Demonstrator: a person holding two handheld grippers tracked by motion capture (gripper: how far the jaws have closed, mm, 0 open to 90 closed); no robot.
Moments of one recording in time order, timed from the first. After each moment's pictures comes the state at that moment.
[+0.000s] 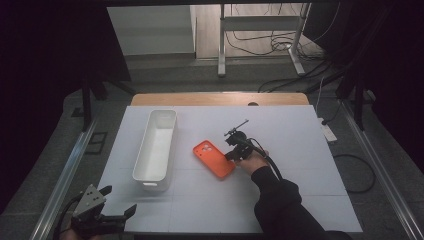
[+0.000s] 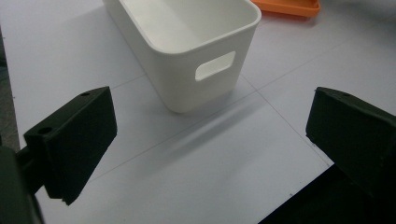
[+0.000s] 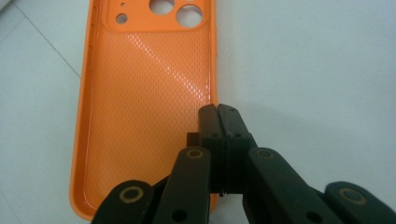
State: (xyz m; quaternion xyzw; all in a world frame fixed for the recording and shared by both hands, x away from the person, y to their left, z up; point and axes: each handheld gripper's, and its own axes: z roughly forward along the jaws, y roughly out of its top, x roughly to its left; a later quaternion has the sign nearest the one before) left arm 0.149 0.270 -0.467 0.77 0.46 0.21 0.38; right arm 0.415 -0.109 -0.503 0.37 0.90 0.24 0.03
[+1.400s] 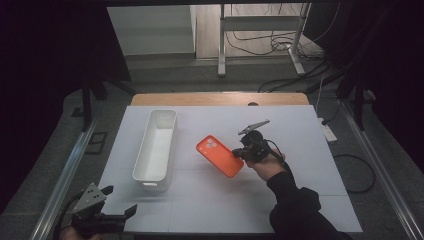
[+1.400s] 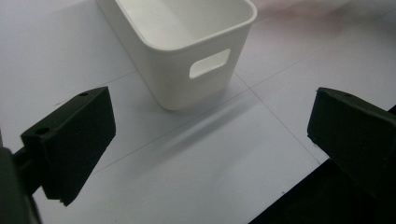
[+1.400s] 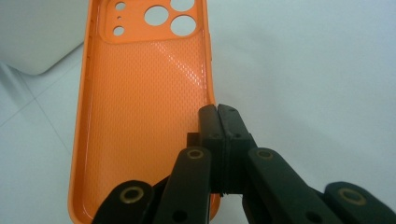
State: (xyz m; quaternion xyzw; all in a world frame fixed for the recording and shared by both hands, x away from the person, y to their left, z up) left arm 0.153 0.272 -0.467 0.78 0.46 0.19 0.39; right arm 0.377 -0.146 -0.452 0.35 0.87 0.33 0.06
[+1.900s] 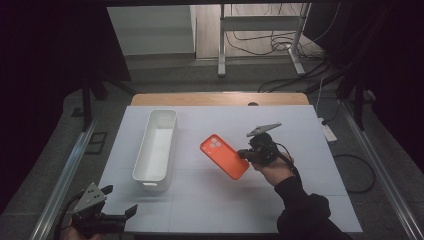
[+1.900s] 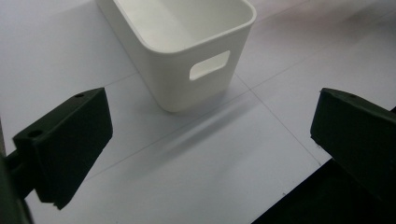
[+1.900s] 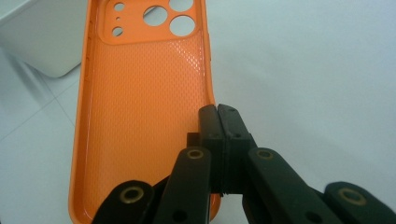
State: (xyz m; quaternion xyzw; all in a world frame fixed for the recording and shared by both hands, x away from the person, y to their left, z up) left arm 0.154 0.271 -0.466 0.77 0.47 0.19 0.39; right arm 0.358 -0.164 -0.437 0.35 0.86 0.36 0.07
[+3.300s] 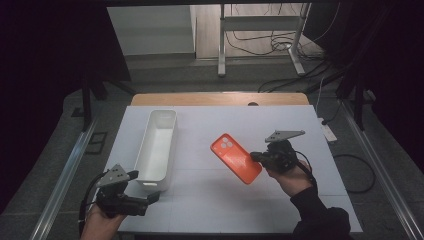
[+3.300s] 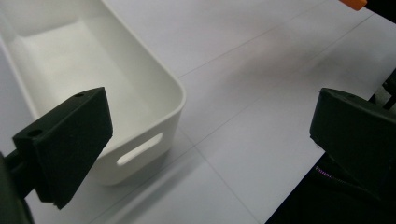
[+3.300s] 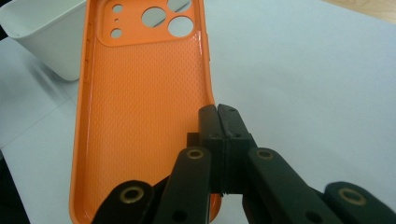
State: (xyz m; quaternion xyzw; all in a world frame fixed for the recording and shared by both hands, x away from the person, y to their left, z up) left arm 0.195 0.223 -0.434 0.79 0.43 0.12 0.43; right arm 0.325 -0.200 -0.416 0.35 0.84 0.39 0.10
